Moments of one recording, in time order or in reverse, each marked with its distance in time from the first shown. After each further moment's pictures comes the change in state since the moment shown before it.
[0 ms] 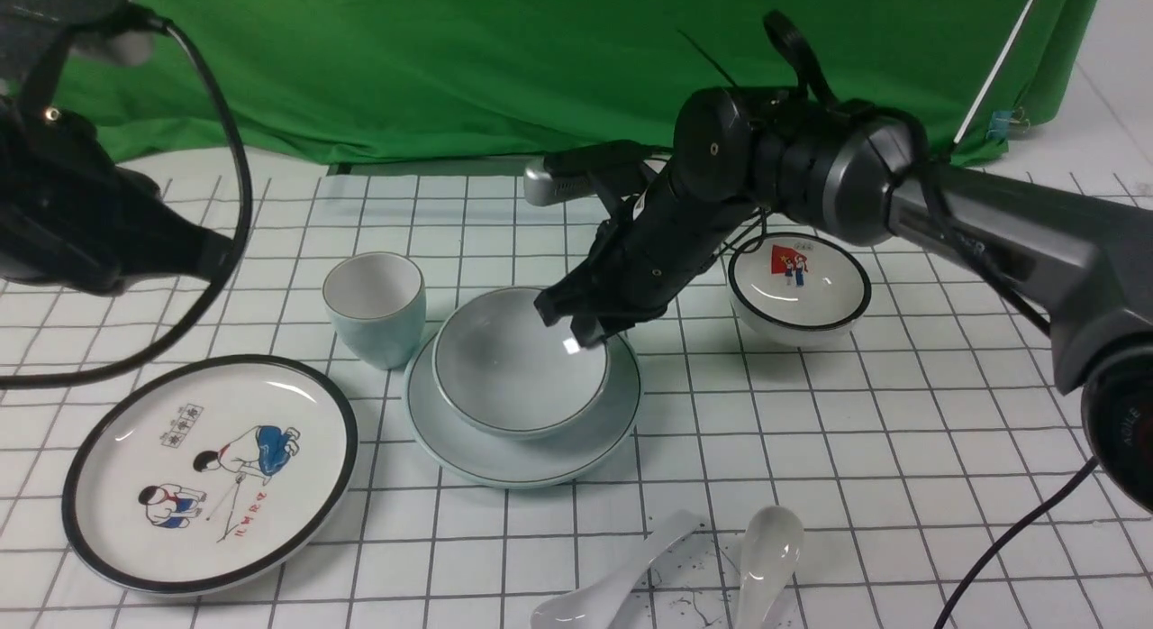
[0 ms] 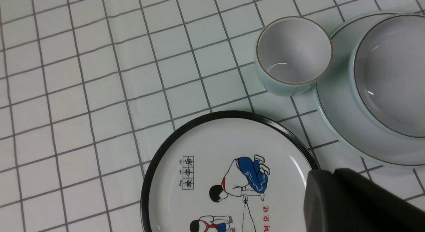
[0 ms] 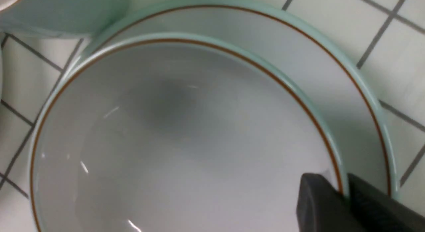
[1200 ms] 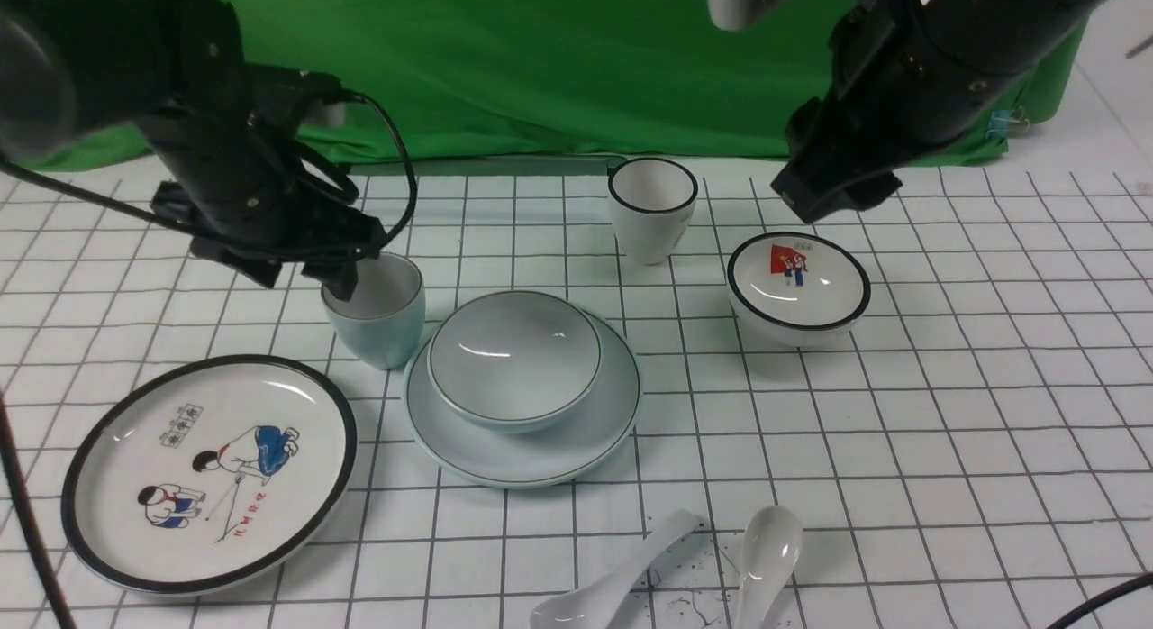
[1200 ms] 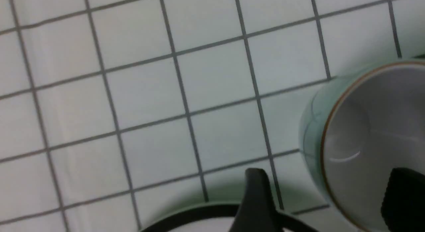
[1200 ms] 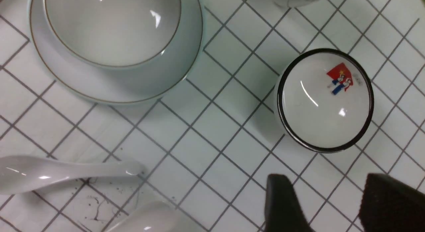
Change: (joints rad) right arm 0.000 -0.580 0.154 -0.376 0.366 -0.059; left arm 0.029 0.731 -0.407 -0.055 0.025 -0.022
